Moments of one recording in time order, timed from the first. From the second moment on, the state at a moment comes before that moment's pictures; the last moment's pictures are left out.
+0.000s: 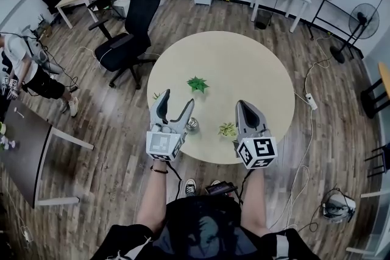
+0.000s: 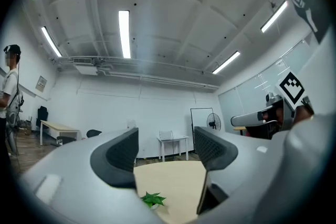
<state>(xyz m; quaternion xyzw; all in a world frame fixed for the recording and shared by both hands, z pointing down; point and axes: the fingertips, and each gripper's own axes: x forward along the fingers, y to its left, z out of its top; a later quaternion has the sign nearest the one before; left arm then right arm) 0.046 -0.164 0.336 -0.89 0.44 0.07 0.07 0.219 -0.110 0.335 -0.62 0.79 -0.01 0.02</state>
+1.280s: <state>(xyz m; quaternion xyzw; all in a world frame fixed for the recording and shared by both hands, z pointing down) 0.087 -0.185 0.674 -0.91 0.40 -0.08 -0.08 0.203 -0.118 0.472 -0.58 0.80 -0.11 -0.10</state>
